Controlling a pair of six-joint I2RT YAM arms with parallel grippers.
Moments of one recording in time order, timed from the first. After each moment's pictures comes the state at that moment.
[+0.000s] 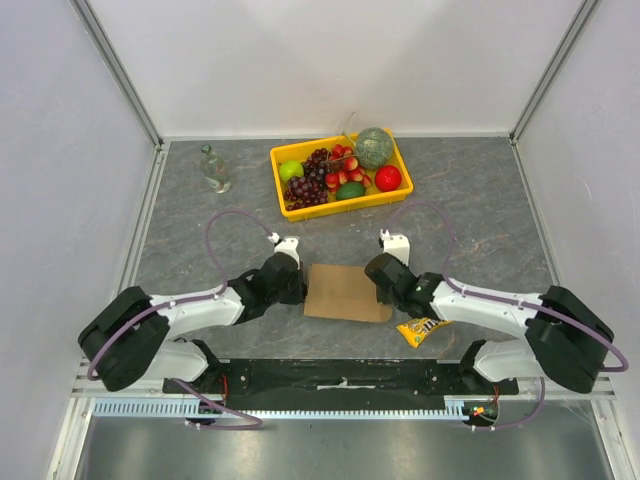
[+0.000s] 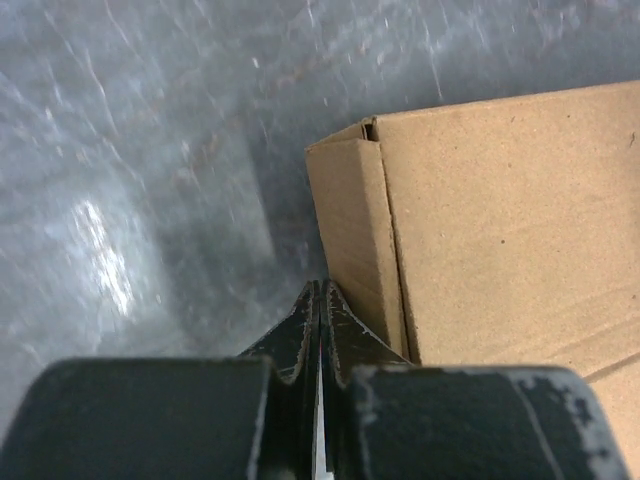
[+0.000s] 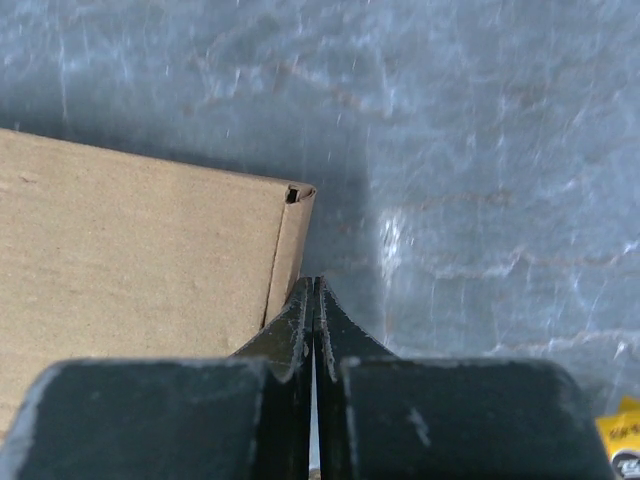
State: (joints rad) left arm -0.84 1.29 0.45 0.07 -0.15 -0.63; right arm 0.93 1.29 0.58 -0.28 0.47 0.70
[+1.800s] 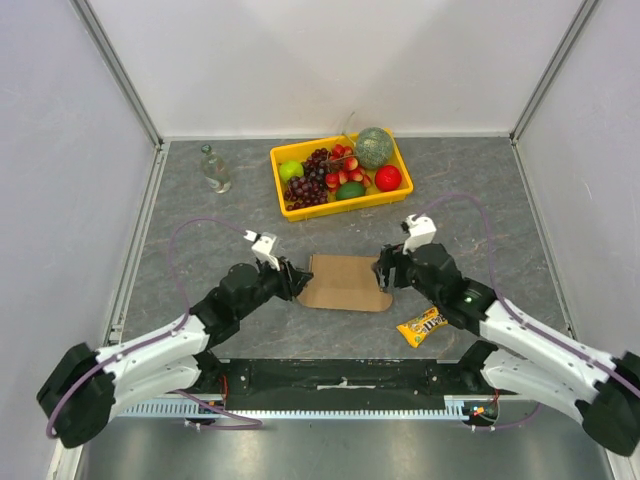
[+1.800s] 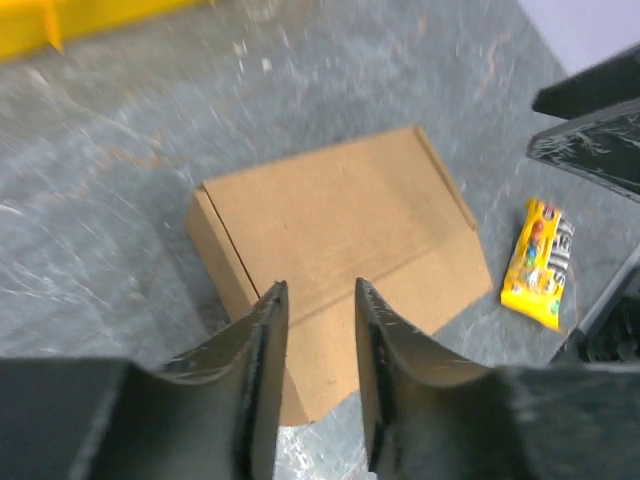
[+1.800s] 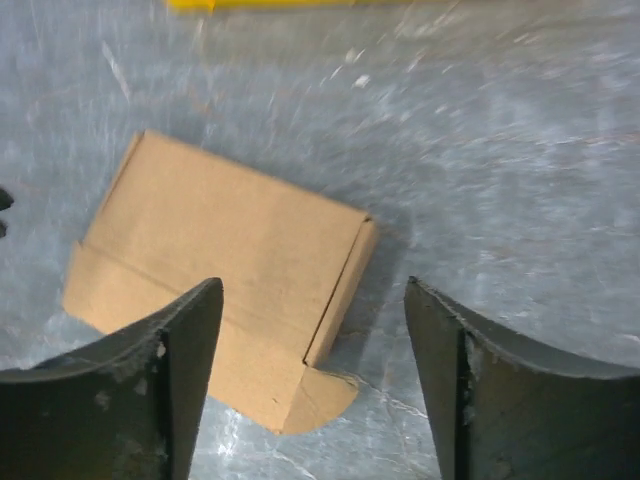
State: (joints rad) left arm -0.78 0.95 0.28 0.38 0.01 -0.46; right arm 0.76 0.95 0.54 -0.12 0.21 0.40
